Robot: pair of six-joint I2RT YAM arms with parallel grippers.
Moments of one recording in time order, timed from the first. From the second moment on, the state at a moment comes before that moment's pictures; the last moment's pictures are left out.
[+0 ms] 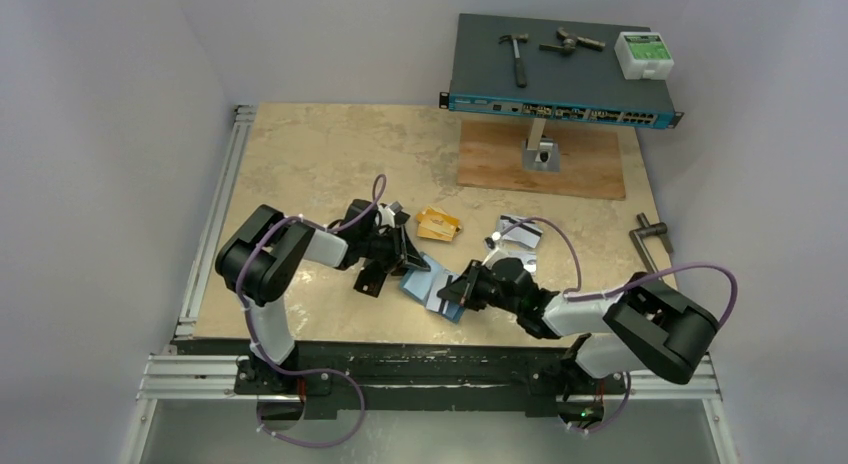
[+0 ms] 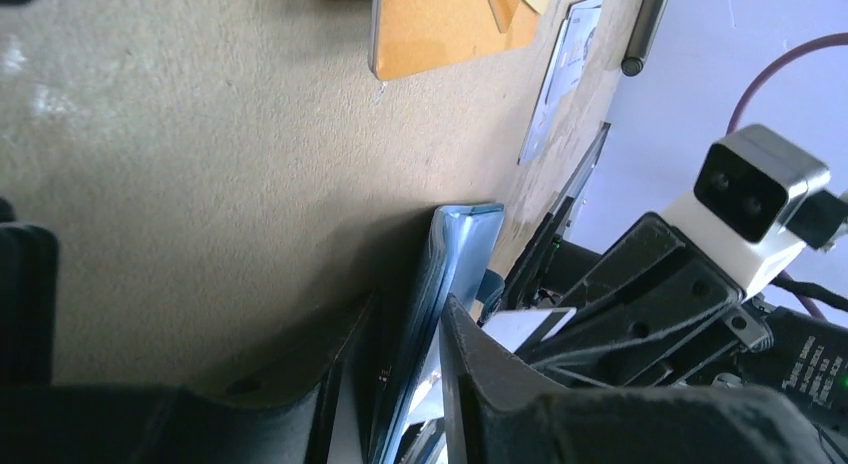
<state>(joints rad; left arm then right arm) -0.48 1.86 0.70 0.39 0.75 -0.94 0.80 1.38 0.22 0.69 -0.13 1.10</state>
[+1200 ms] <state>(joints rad) -0.47 1.82 0.74 0.21 0.75 -0.85 1.23 1.27 0.55 -0.20 0.60 1.03</state>
